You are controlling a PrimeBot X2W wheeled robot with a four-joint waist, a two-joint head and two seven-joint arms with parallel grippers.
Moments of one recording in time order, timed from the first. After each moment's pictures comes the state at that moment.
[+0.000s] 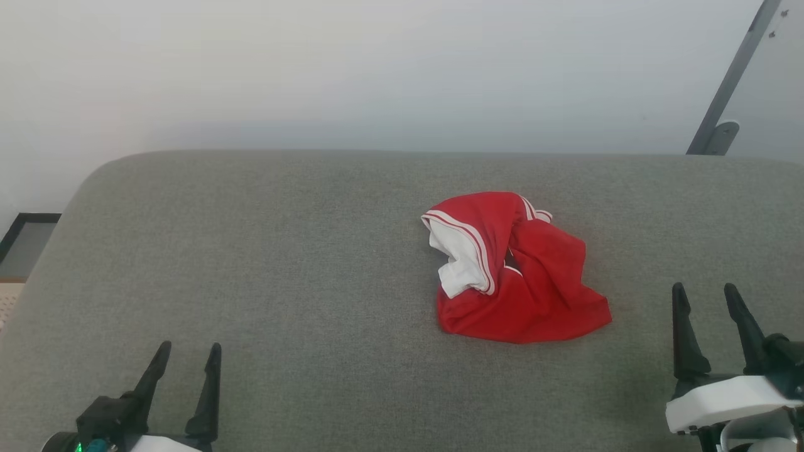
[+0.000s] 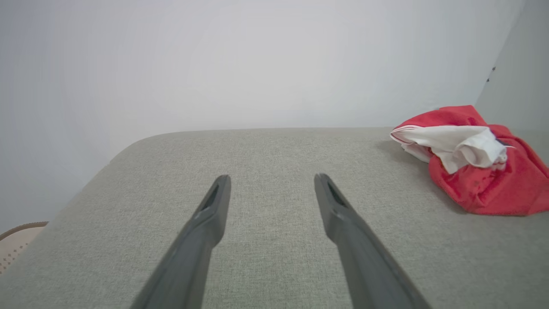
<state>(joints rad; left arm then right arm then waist) 0.08 0.25 0.02 0.18 -0.26 -0.12 -0.26 -0.02 -0.12 -0.14 0.18 0.20 0.13 -0.26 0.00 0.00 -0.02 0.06</state>
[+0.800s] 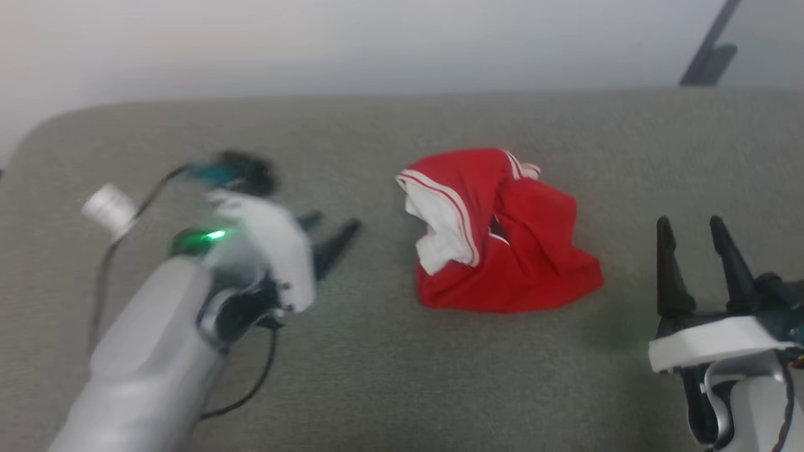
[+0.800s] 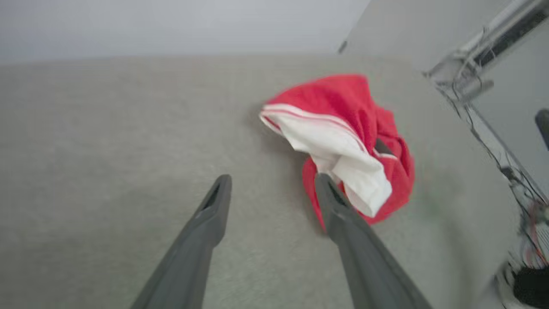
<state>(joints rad) -0.59 0.35 -0.46 0.39 -0.82 -0.13 0.32 -0.16 -0.09 -0.11 0.18 0.21 0.13 -0.26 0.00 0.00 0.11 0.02</state>
